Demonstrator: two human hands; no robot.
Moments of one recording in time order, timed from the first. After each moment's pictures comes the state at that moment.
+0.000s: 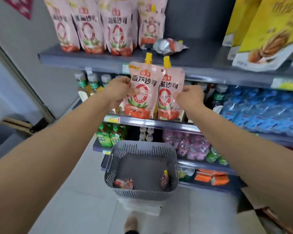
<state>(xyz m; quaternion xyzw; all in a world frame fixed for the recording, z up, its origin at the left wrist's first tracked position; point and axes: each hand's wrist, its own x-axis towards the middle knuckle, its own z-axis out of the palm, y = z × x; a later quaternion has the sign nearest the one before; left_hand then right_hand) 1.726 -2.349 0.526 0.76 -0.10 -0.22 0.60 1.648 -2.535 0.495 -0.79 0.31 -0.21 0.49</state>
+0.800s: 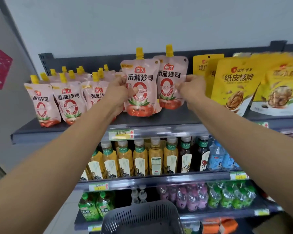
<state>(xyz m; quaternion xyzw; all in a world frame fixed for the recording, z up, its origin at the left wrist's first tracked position) 1.806 -2.429 0.653 0.61 -0.25 -0.14 0.74 1.722 -2.600 0.647 -0.68 0.28 -0.44 0.52</state>
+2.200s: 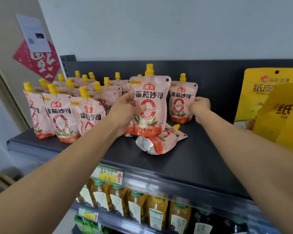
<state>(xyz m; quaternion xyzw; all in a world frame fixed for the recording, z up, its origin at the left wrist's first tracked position) 1.902 -2.510 0.633 0.64 -0.16 -0.08 0.75 1.935 -2.751 0.601 -0.70 0.27 -0.25 0.61</state>
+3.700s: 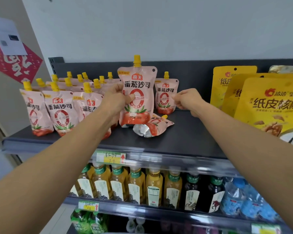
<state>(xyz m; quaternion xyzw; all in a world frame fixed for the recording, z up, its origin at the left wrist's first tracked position) 1.859 -2.483 0.655 0.64 -0.17 -0.05 0.75 1.829 -2.699 0.641 -0.79 0.23 -0.23 0.52</state>
